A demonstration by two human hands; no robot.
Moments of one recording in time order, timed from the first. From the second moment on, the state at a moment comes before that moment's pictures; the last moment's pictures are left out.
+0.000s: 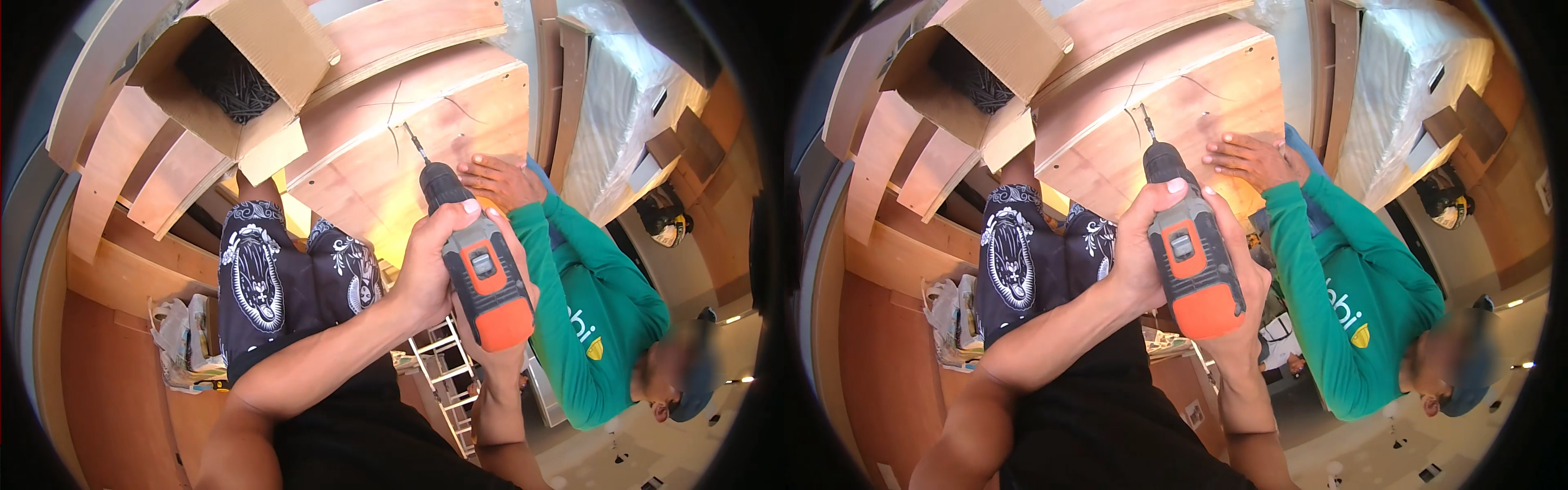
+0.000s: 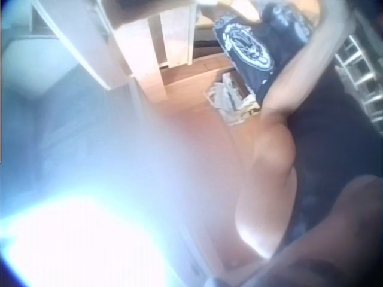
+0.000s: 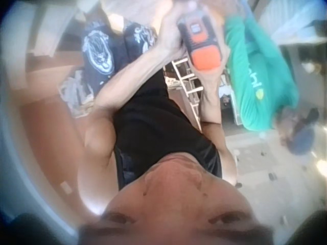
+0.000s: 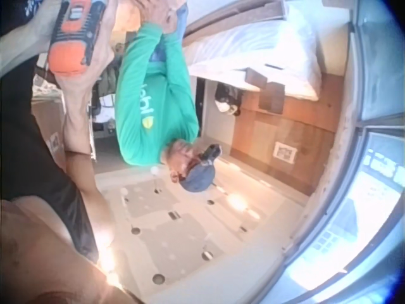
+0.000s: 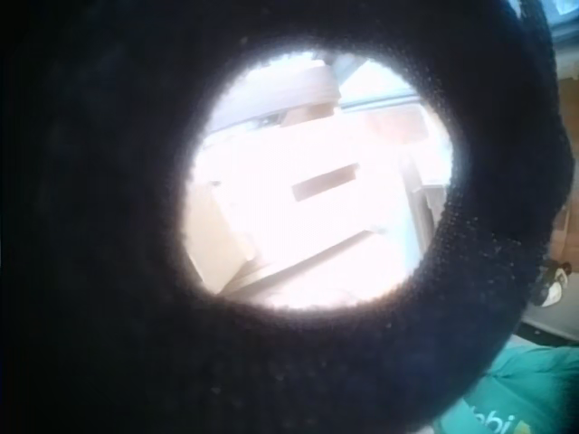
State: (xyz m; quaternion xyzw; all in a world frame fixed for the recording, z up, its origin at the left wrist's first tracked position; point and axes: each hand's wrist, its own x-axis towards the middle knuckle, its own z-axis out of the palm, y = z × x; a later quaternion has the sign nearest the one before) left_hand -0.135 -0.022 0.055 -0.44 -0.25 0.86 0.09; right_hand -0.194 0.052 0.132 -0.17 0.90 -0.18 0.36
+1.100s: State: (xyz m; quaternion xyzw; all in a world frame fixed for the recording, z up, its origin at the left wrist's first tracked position) left_hand -0.139 -0.024 0.039 -0.46 -0.27 0.85 0.07; right_hand -0.189 0.047 0.117 -0.19 0.89 -0.20 0.35
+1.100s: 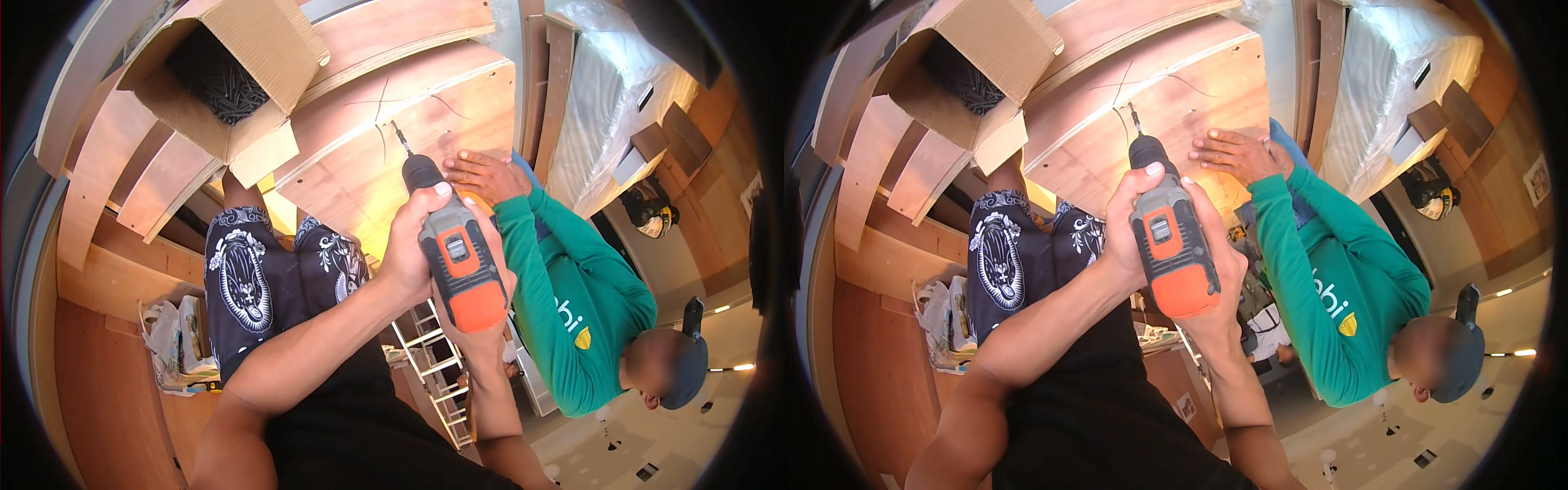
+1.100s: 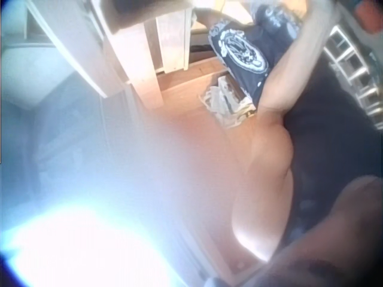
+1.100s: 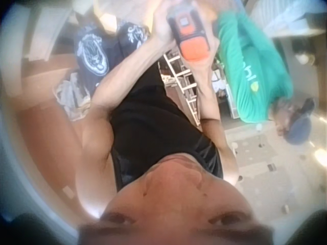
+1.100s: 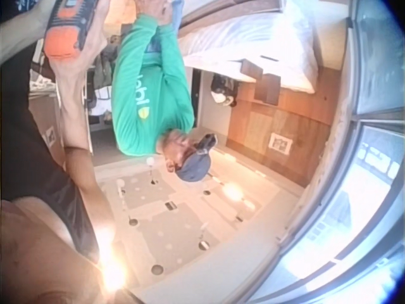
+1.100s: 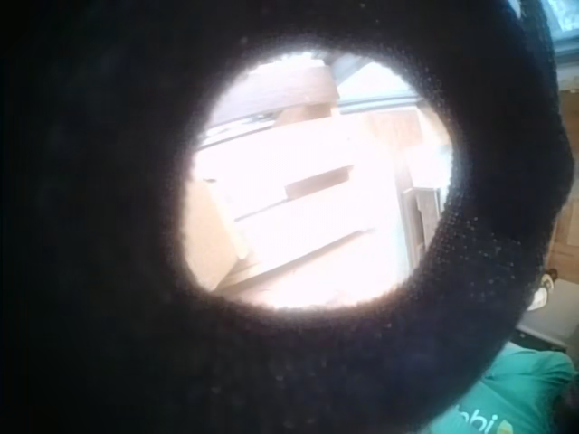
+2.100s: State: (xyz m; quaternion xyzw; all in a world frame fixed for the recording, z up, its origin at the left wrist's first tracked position) left_hand -0.147 -0.024 0.020 -0.47 -0.26 0.84 0.07; right_hand -0.215 0.026 0.110 -0.12 0.88 -0.17 0.44
